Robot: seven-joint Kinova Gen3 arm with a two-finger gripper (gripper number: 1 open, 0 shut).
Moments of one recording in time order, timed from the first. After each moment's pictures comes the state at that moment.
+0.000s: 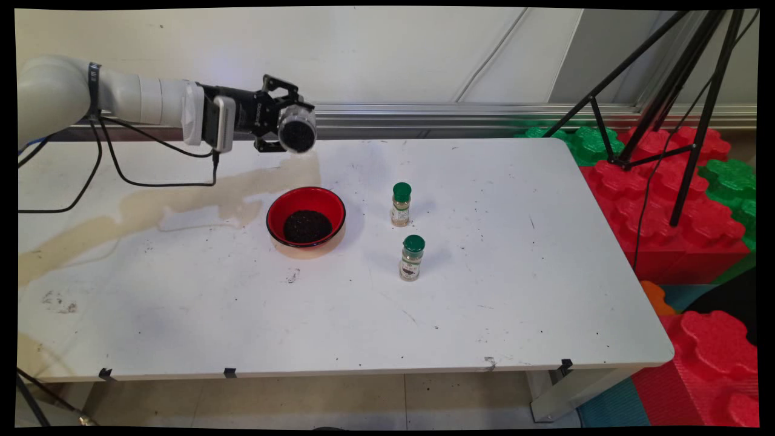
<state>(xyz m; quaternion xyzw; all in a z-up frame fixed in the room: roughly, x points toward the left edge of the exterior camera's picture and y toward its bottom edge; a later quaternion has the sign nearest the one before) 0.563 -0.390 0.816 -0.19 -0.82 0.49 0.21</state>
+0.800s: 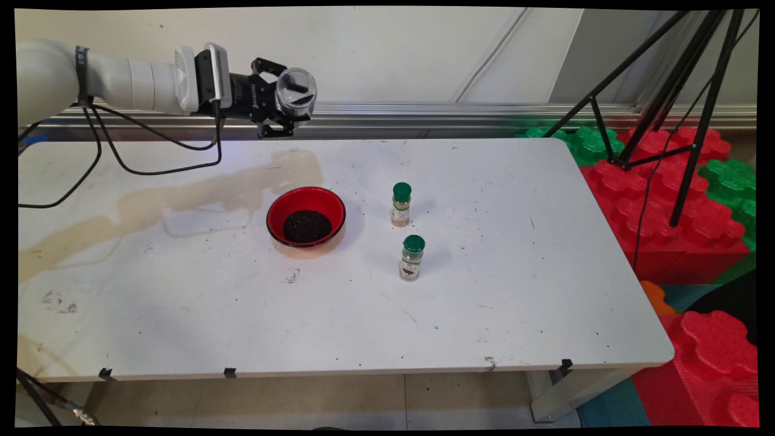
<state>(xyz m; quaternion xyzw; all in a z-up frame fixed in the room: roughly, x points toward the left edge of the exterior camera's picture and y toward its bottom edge) 0.561 -0.387 0.841 0.03 -0.84 0.44 0.33</state>
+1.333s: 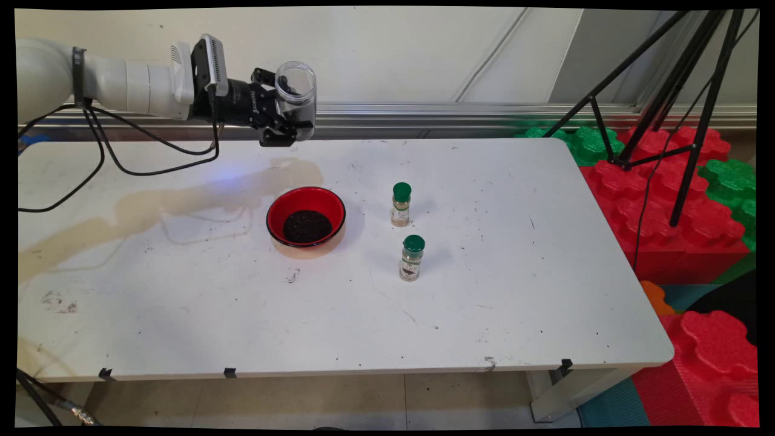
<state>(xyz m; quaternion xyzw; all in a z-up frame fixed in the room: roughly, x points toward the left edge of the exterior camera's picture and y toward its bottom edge) 0.554 -0.376 0.844 0.12 -0.84 0.37 0.39</state>
